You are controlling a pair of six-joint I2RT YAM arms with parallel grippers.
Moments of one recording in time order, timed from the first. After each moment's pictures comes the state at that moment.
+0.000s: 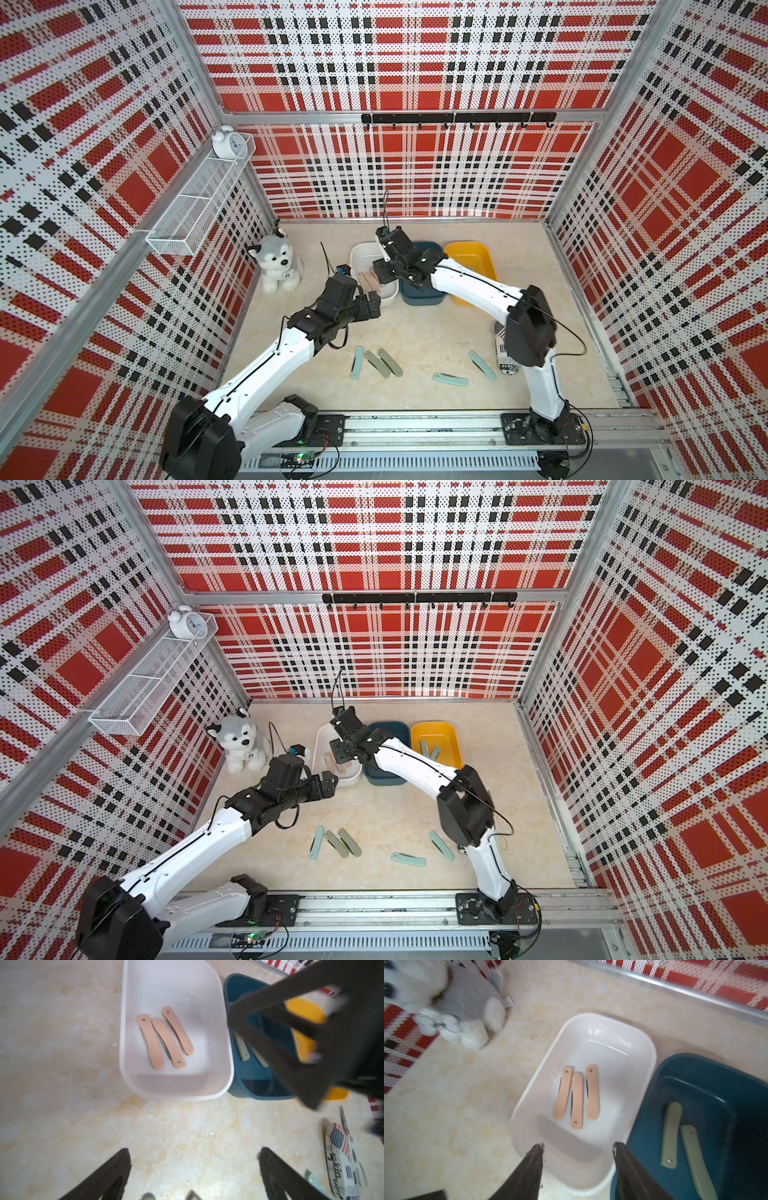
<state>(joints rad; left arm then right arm) -0.51 1.08 0.76 -0.43 -0.05 -0.57 0.84 1.98 1.79 -0.53 0.14 0.28</state>
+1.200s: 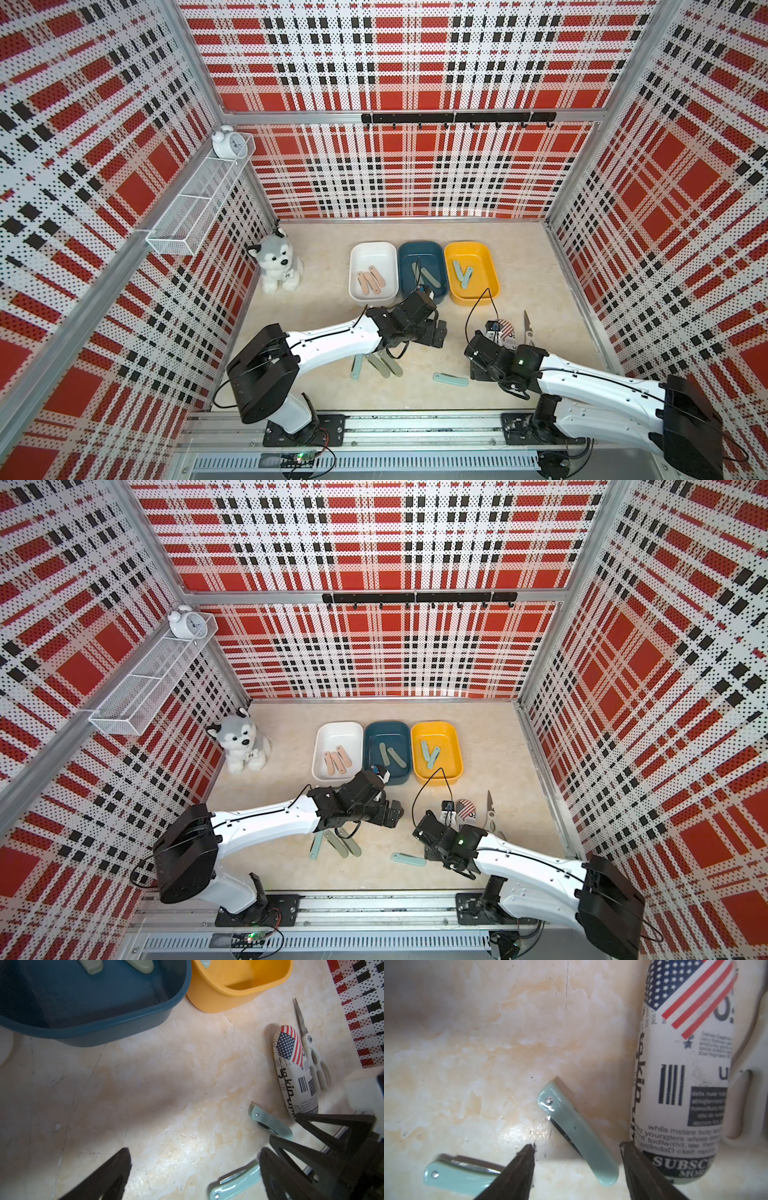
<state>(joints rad) -0.96 1.55 0.99 -0.33 -0.03 -0.62 0.98 1.07 0.50 -0.73 0.35 0.99</state>
